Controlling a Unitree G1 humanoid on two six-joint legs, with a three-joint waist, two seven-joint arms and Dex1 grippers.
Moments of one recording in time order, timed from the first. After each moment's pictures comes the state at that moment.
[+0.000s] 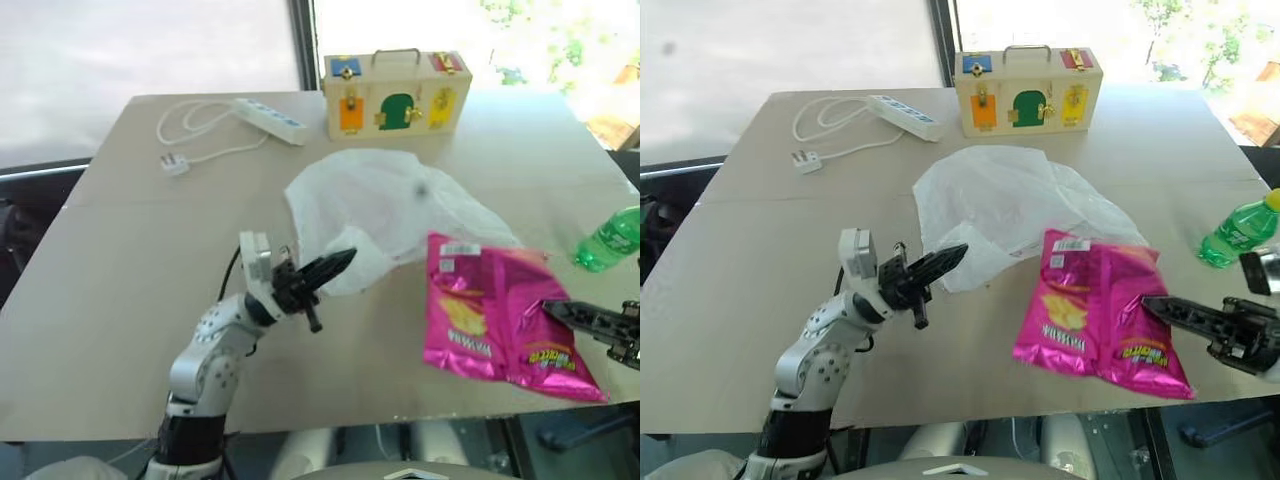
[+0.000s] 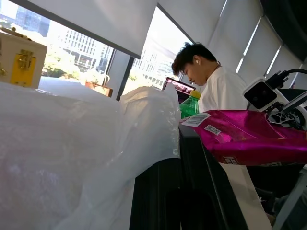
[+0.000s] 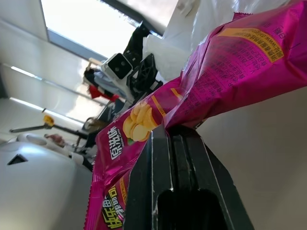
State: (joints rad) left arm -0.02 0.27 0.03 -0.34 -0.69 0.27 -0.94; right arm 0.22 -0.92 -0.70 -0.30 1.57 1.37 0.90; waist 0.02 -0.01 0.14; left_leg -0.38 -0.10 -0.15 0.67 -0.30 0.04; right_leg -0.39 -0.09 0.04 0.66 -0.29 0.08
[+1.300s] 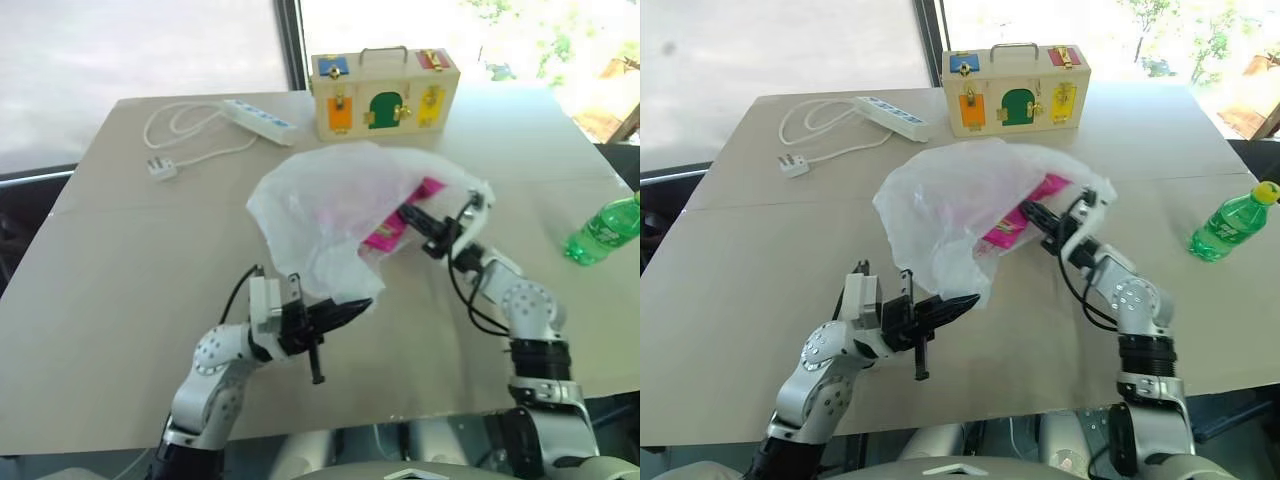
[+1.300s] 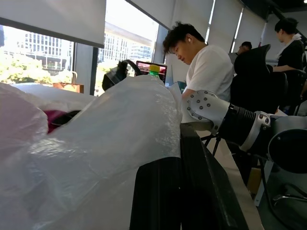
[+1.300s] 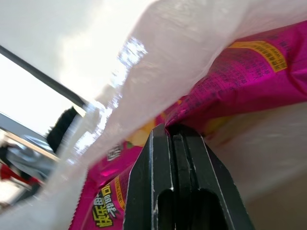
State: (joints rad) left arm 0.04 0.34 -0.11 -0.32 -0.60 0.02 -1.12; right arm -0.47 -0.13 -0.18 0.06 0.87 0.72 0.48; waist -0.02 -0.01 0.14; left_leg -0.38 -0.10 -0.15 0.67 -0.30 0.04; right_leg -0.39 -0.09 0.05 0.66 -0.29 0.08
